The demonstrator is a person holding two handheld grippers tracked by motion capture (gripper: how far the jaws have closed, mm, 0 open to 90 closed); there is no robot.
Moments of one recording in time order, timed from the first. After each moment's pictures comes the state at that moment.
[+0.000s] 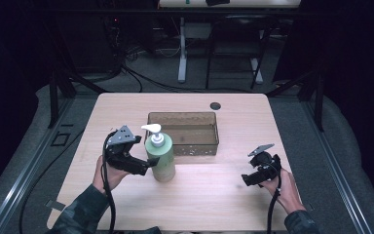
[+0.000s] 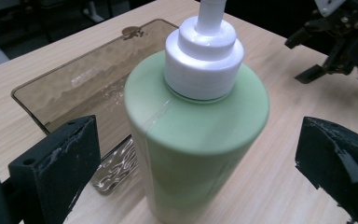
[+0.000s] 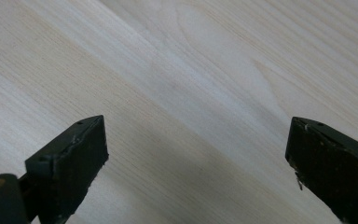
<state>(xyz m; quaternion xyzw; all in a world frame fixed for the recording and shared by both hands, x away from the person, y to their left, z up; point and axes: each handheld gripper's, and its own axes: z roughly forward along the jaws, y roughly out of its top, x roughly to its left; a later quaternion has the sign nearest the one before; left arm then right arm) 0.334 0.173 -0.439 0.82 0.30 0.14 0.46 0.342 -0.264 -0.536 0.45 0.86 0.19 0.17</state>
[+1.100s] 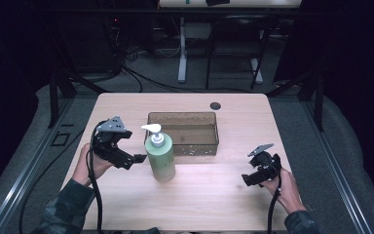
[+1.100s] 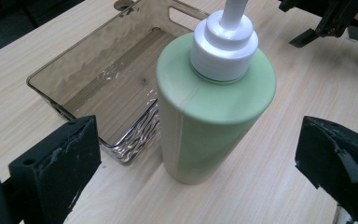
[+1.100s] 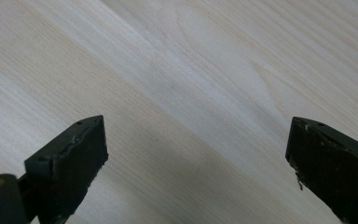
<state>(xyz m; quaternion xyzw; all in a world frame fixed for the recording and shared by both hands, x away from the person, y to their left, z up) 0.349 0.197 -0.410 0.87 0.27 0.10 0.41 0.342 -0.264 -0.534 0.43 0.86 0.19 0.18</state>
